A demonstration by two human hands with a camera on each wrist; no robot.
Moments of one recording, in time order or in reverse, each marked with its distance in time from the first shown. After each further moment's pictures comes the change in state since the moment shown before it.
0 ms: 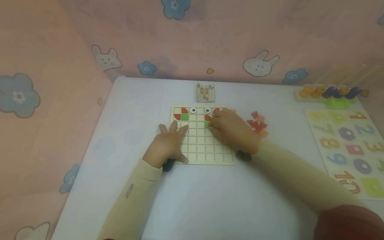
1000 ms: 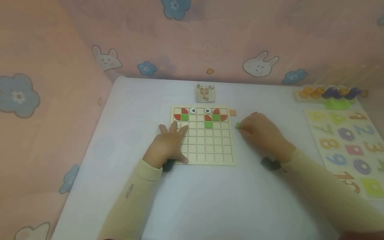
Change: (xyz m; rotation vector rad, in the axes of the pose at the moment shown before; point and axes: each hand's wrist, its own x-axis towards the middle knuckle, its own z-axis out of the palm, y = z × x) left_hand 0.001 -0.001 0.000 -0.023 -0.001 -0.003; right_hand -0.069 0.056 -0.013 0.088 0.006 0.218
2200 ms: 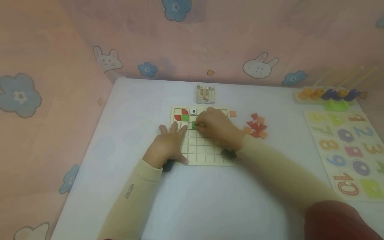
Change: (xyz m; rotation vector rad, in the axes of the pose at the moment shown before) left_hand 0.002 -0.002 0.000 0.020 -0.003 0.005; right_hand 0.083 -0.107 0.018 0.065 -0.012 -0.284
